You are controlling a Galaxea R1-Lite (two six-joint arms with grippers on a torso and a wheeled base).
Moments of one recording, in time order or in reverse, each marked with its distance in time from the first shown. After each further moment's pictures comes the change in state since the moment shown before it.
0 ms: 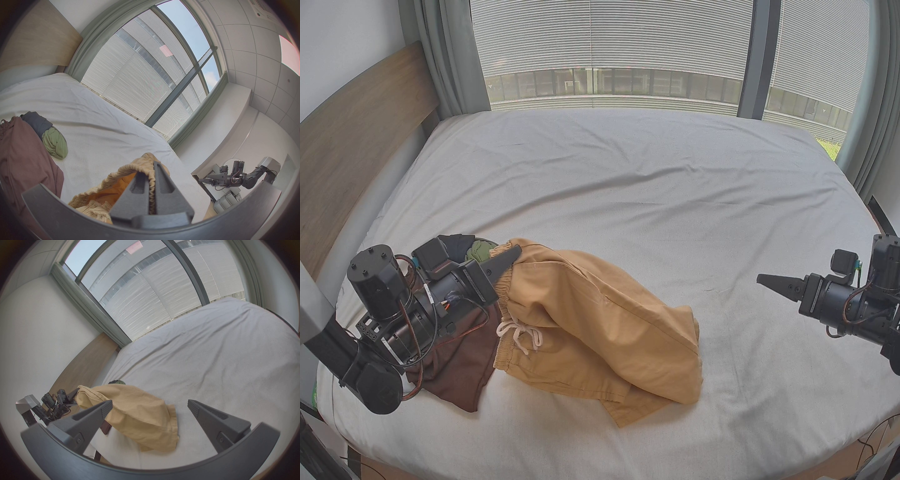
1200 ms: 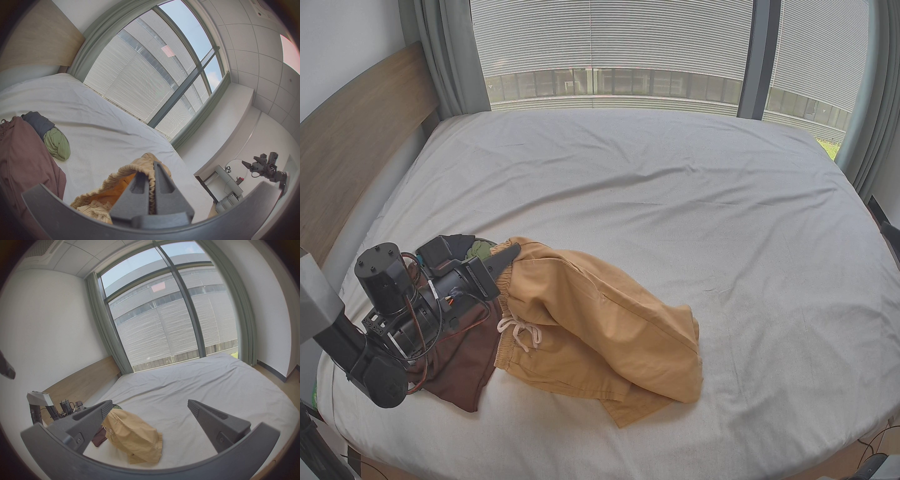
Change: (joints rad) left arm 0.023 0.046 -0.035 -0.007 -0.001 -0.001; right arm -0.002 -0.688 -0.168 0.520 -0.177 -0.198
